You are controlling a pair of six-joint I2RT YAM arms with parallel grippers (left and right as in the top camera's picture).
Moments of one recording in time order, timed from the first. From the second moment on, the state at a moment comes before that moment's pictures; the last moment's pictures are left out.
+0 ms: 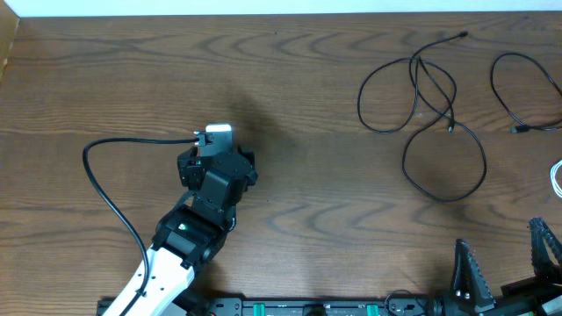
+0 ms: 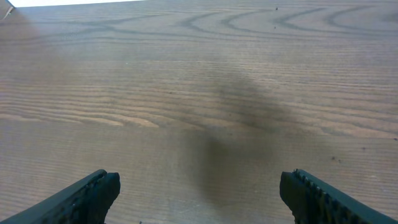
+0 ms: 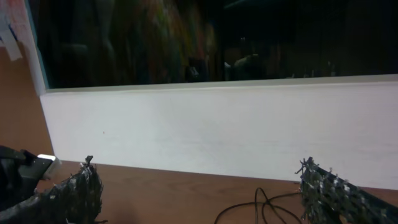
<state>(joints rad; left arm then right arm) -0.53 0.99 0.67 -0.37 -0.56 -0.30 0.00 0.01 0.88 -0.65 -0.25 0.16</state>
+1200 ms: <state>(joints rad) -0.53 0.99 0.67 -0.37 -0.56 -0.30 0.00 0.01 0.88 -0.69 -0.25 0.16</state>
